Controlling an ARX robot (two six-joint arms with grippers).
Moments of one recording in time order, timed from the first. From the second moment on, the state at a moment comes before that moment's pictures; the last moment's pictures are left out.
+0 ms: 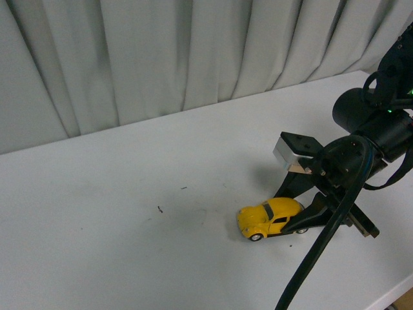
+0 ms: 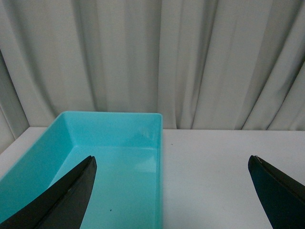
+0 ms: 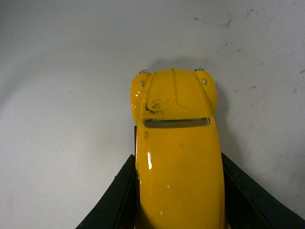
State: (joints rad) left arm 0.00 0.01 0.01 0.00 0.00 0.00; right arm -0.39 2.19 1.03 -0.60 -0.76 -1.70
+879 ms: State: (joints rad) left arm 0.00 0.01 0.01 0.00 0.00 0.00; right arm -0.39 2.20 1.07 -0.61 -0.68 -1.78
